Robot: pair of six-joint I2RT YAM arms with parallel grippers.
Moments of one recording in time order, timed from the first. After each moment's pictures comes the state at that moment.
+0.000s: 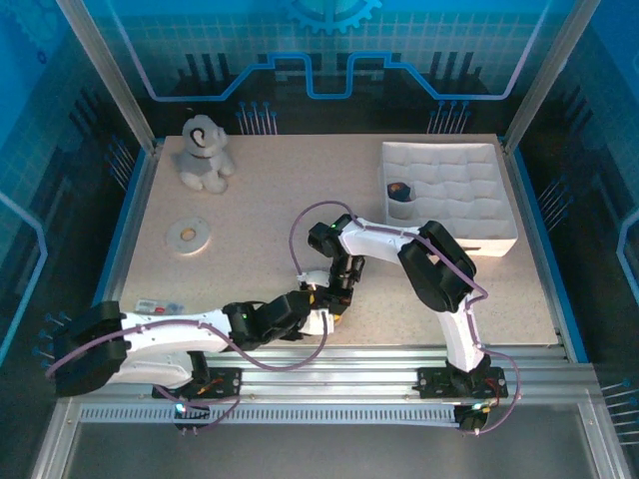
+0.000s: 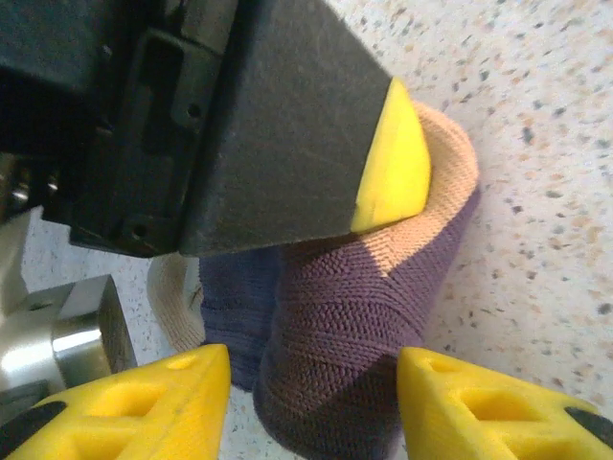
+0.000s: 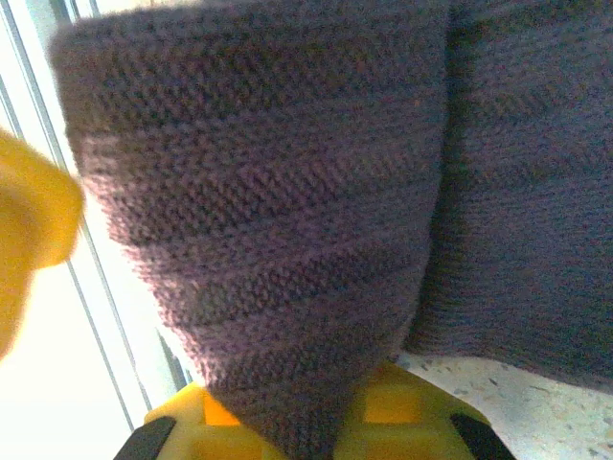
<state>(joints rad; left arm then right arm) -1.11 1.21 0.47 -0.10 -0.30 0.60 0.79 2.08 1.43 -1.16 -0.48 -0.58</state>
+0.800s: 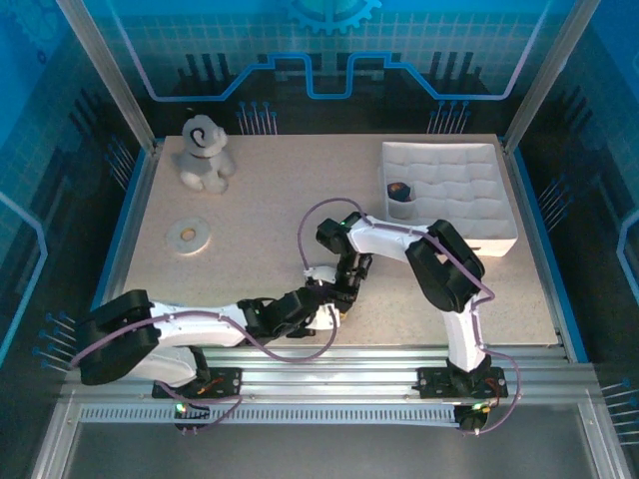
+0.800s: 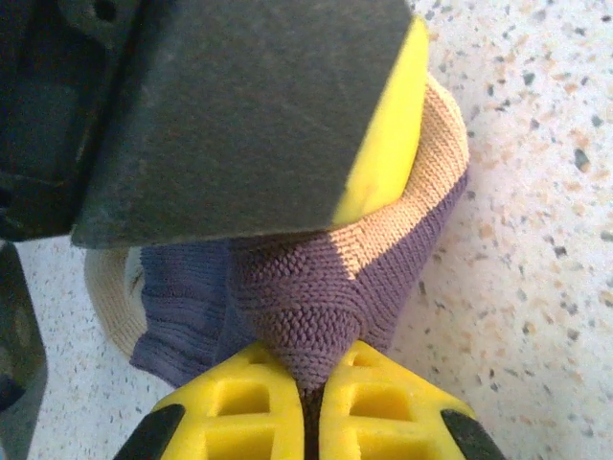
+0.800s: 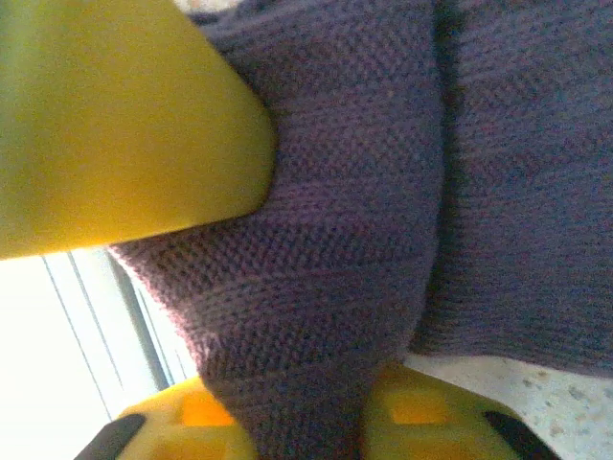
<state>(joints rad) -1.07 1.36 0.51 -0.04 -0.26 0.53 0.74 2.02 1.36 -1.10 -0.46 -0.56</state>
